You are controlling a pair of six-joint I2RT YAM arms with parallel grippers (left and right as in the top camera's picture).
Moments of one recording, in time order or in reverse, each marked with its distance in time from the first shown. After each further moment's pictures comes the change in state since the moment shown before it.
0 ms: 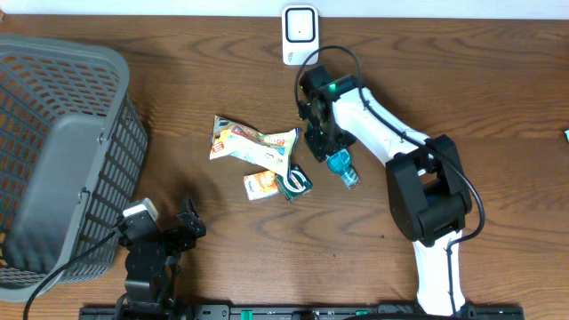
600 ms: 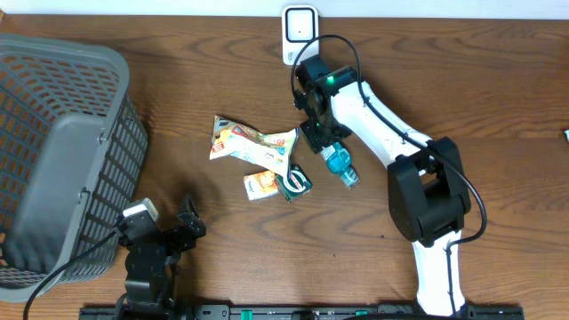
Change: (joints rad) left arm 0.000 0.000 0.000 0.000 0.000 0.000; right arm 0.007 0.001 0.088 -0.033 -0.001 0.020
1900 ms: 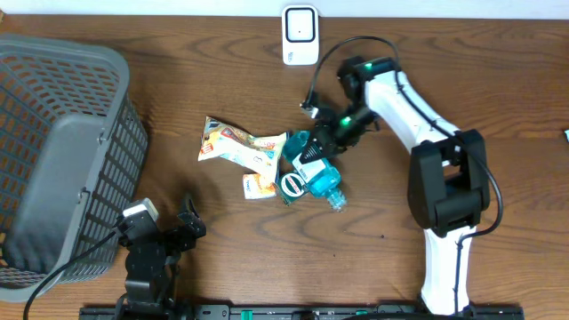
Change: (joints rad) left arm 0.000 0.000 0.000 0.000 0.000 0.000; right arm -0.182 0.004 -0.019 -0.307 -0.887 -0.368
